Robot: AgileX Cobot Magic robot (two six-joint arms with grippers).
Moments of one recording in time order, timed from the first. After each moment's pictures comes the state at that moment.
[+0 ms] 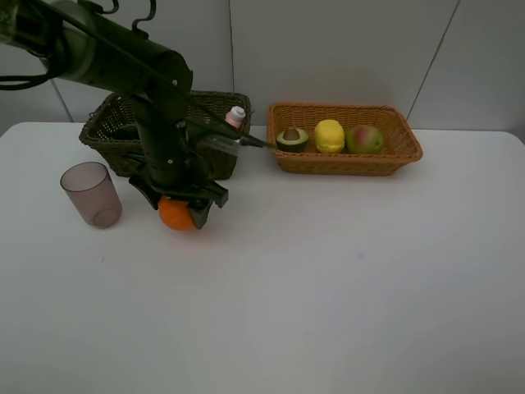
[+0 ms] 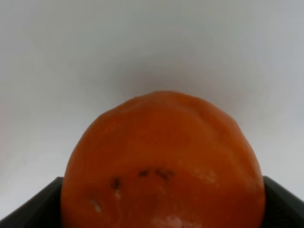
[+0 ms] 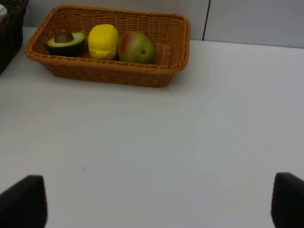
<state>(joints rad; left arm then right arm) -0.56 2.03 -1.31 0.01 0.90 -0.19 0.05 0.00 -0.52 0.01 1.04 -0.12</state>
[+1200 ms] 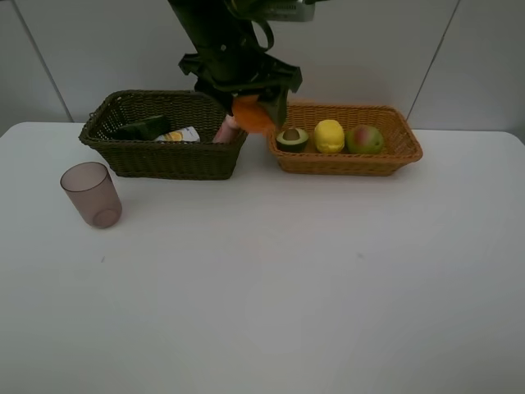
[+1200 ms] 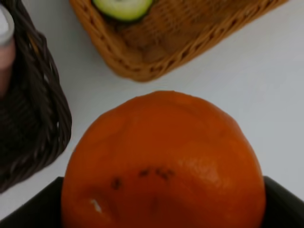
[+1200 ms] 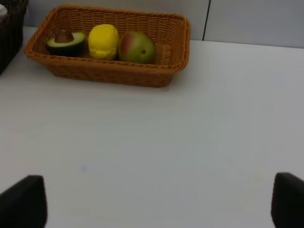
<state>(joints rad) -0.62 2.01 -1.75 -0.17 0.92 -0.10 0.05 0.00 -0.52 0.02 1.04 -0.12</state>
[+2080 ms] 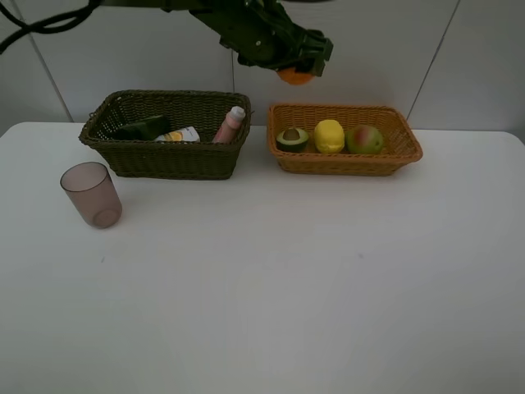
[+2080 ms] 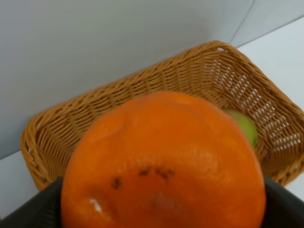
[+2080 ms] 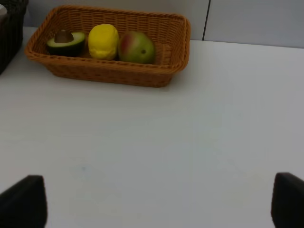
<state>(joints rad) -0.62 2.12 -1.76 -0.27 0.37 0.05 0.05 0.00 -0.52 0.01 1.04 -0.12</state>
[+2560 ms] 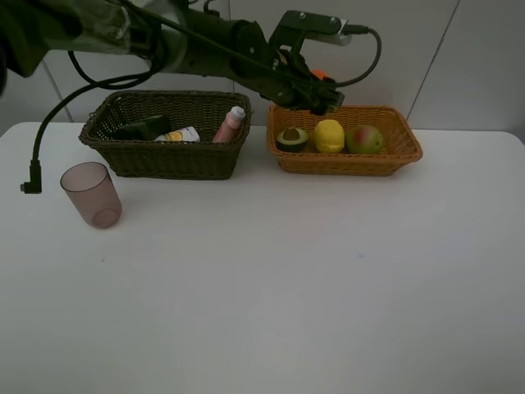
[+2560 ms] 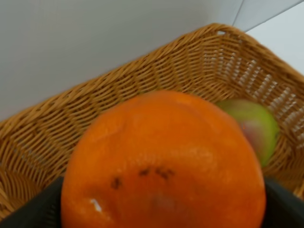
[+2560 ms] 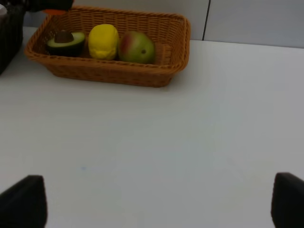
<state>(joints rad) -0.66 2.27 -1.76 -0.28 0.17 0.13 0.05 0.00 -0.52 0.02 1.04 -0.12</state>
